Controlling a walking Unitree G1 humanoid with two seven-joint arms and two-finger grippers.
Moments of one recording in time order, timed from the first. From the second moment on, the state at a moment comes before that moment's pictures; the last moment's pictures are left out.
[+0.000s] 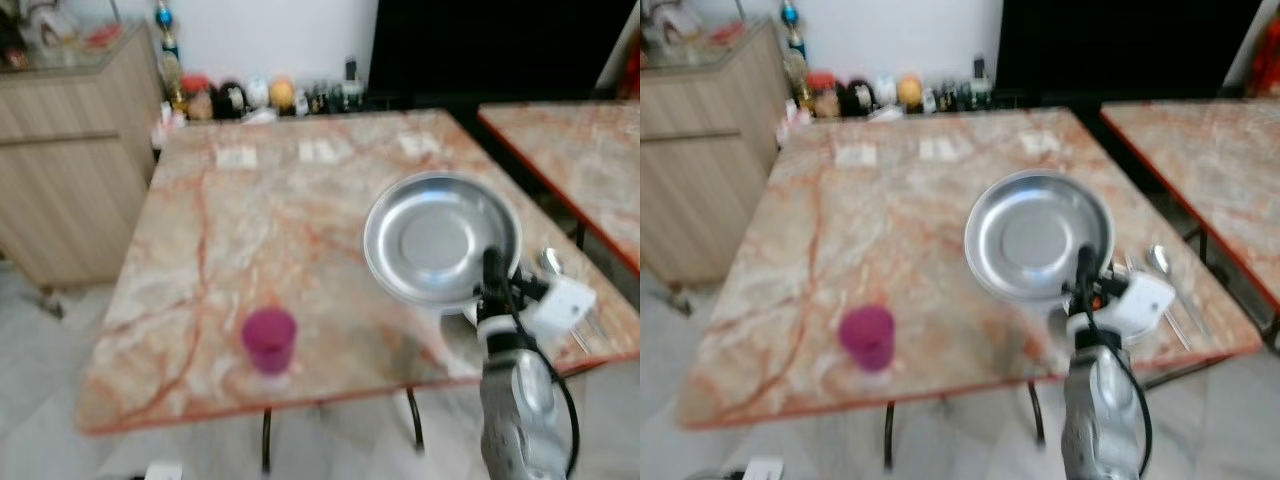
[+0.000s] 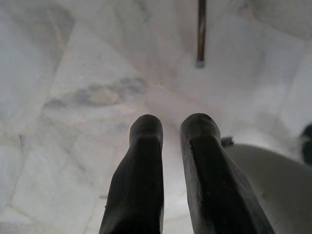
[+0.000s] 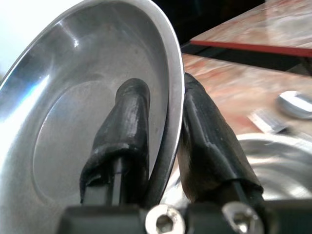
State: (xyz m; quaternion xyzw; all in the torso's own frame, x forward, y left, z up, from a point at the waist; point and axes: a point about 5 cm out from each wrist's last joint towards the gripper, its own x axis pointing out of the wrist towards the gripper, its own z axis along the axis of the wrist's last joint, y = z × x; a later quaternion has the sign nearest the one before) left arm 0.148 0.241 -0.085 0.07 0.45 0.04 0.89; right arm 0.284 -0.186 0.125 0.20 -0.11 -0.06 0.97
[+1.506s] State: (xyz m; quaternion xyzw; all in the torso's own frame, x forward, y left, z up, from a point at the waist) left arm 0.142 0.239 -0.089 0.06 0.46 0.05 0.88; right arm 0.283 -0.204 0.128 0.20 -0.13 -0.09 0.97
